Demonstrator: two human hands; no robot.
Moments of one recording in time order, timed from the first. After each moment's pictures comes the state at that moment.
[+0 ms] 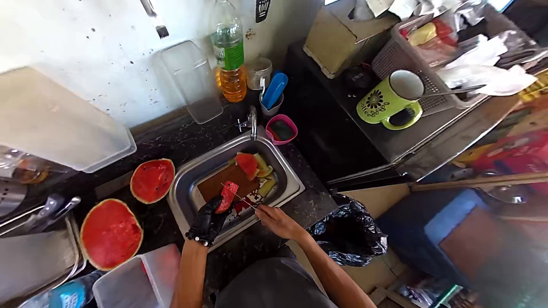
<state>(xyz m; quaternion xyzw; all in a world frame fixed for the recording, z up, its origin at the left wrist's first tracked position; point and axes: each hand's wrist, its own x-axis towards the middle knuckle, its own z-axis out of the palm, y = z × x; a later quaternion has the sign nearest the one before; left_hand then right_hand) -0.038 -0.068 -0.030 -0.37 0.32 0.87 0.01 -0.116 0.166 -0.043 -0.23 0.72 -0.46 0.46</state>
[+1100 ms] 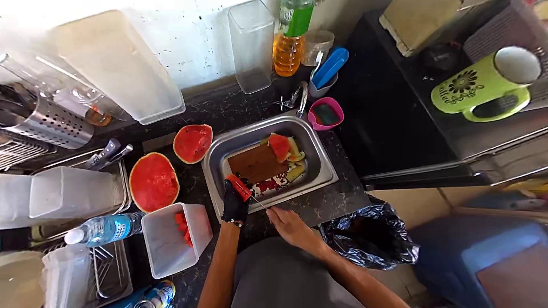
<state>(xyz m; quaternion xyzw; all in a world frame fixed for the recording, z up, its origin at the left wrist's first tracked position) 0.008 -0.050 -0.053 -0.46 0.32 0.81 -0.16 -0.035 0.129 -0.018 -0.25 0.80 -0.29 0.47</state>
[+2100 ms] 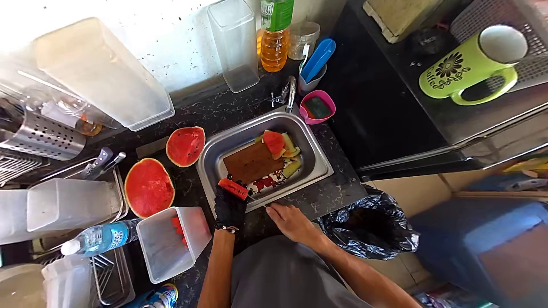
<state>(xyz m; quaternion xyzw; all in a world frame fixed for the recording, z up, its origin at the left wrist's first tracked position) 0.015 -0.048 -0.027 -0.47 0.22 0.84 -0.16 -0.044 0.143 -0.015 -0.27 0.81 -0.28 0.45</state>
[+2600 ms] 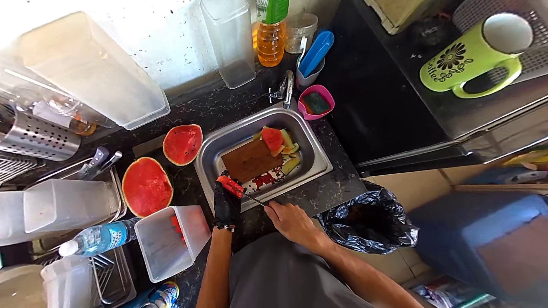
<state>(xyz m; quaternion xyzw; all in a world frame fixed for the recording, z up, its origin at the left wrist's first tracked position) 0.010 -0.042 0.001 -0.47 0.35 0.79 -0.19 -0.040 0.137 0.003 -0.28 0.84 -0.15 0.43</state>
